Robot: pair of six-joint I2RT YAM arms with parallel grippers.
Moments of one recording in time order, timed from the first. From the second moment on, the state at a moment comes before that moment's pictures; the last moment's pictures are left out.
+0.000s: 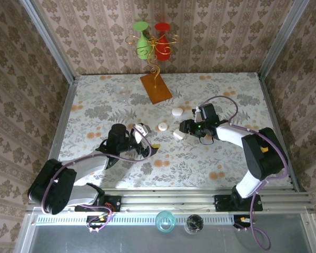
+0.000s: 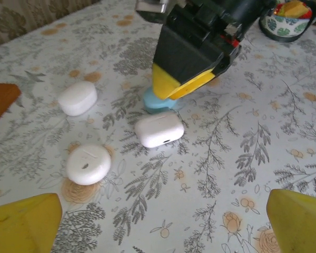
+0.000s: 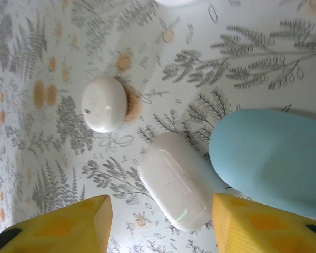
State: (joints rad) left arm -0.58 1.25 0.42 0.44 0.52 0.22; right arm 0.32 1.62 0.85 -0.08 -0.41 0.56
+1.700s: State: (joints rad) left arm 0.00 1.56 0.39 0.79 0.05 0.13; right arm 0.03 1.52 0.40 0.73 0.14 0.05
